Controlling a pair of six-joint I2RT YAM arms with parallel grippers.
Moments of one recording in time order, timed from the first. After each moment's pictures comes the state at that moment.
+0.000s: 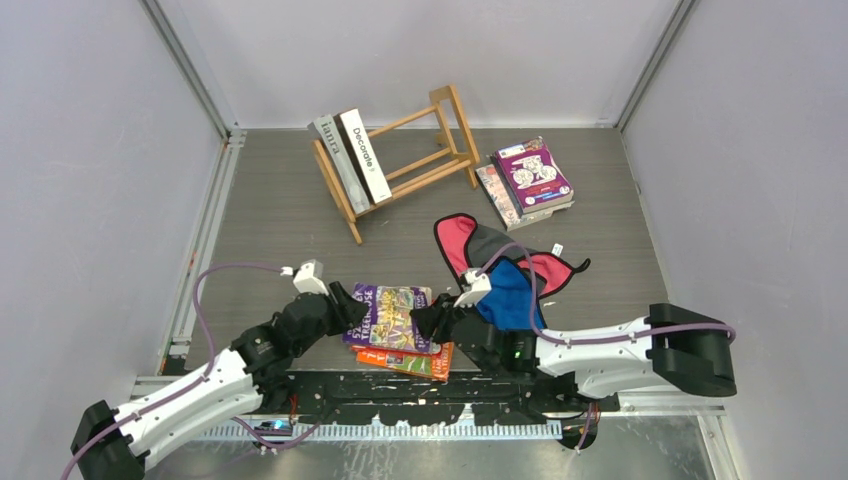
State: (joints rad) left arm -0.85 0.55 0.22 -0.23 -0.30 -0.94; right arm 1.37 1.14 0.37 0.41 0.67 0.95
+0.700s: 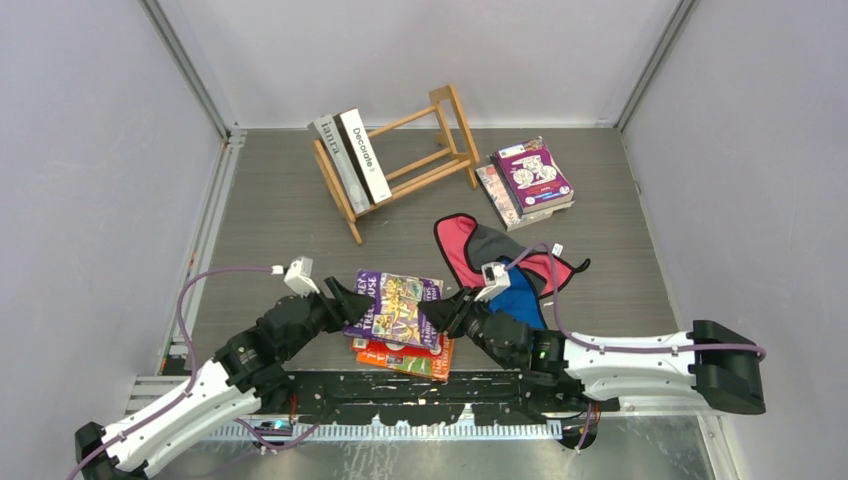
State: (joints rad) left arm -0.86 0.39 0.25 -0.27 -0.26 -0.97; right arm 1.33 0.94 0.31 0.44 0.60 0.98
